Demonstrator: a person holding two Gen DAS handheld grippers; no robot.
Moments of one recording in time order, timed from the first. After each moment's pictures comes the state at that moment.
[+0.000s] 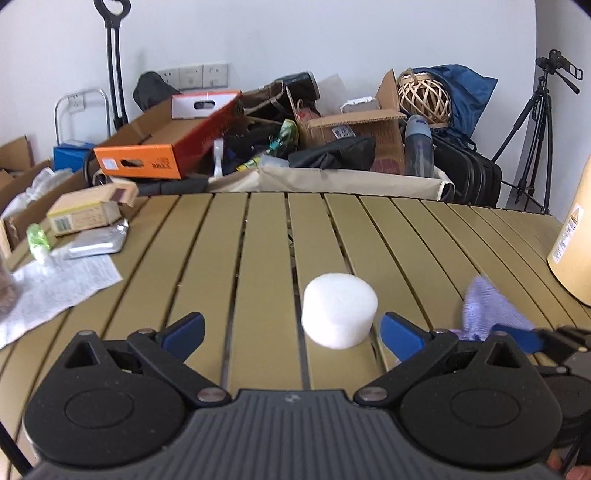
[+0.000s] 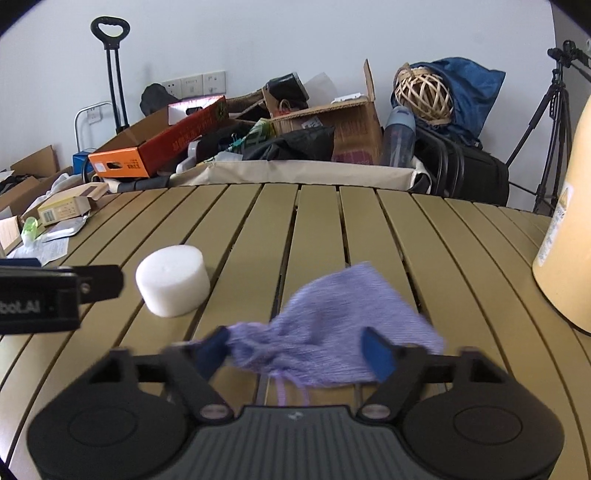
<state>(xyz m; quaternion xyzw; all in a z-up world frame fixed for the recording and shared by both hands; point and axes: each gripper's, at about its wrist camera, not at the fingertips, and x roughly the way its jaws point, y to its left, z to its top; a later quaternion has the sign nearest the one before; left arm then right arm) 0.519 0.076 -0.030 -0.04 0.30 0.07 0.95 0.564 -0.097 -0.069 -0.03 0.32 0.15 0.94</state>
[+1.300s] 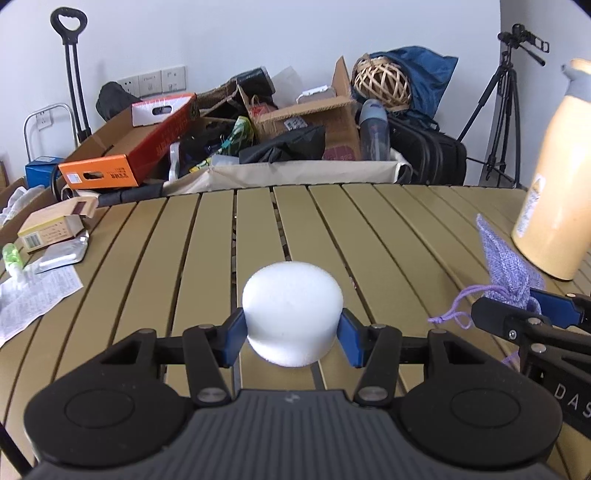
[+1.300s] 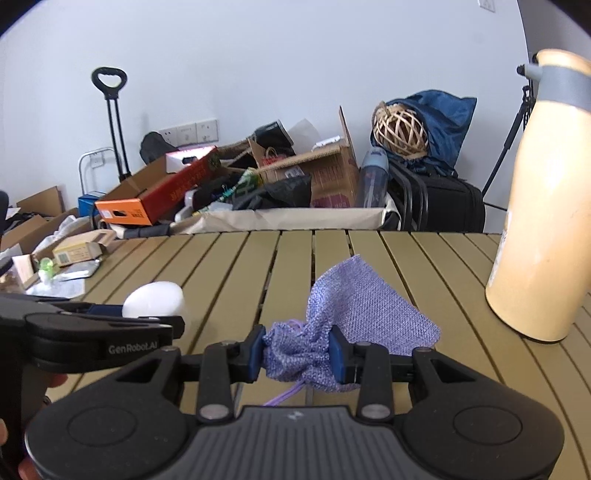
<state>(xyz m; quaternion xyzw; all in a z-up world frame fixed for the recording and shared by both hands) 0.507 0.024 -0.020 0.00 0.31 0.03 0.95 0.504 -0.148 -0.021 0.00 0.25 0.15 0.96</state>
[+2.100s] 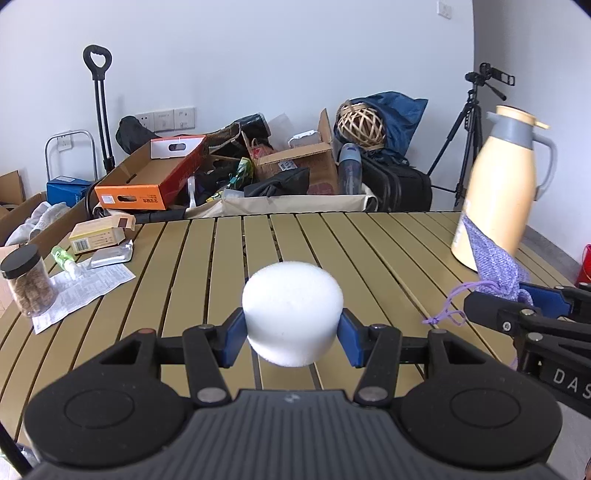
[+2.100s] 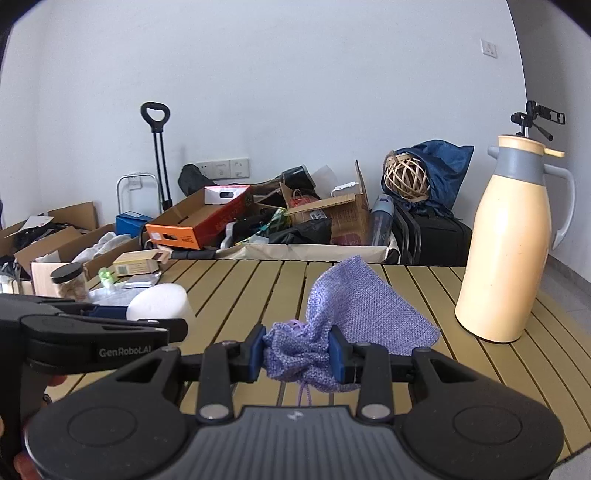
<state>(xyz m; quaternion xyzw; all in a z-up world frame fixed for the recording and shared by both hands) 0.352 0.014 0.042 -0.01 0.26 0.02 0.96 0.350 -0.168 0.041 -0.01 0.20 0.17 0.97</state>
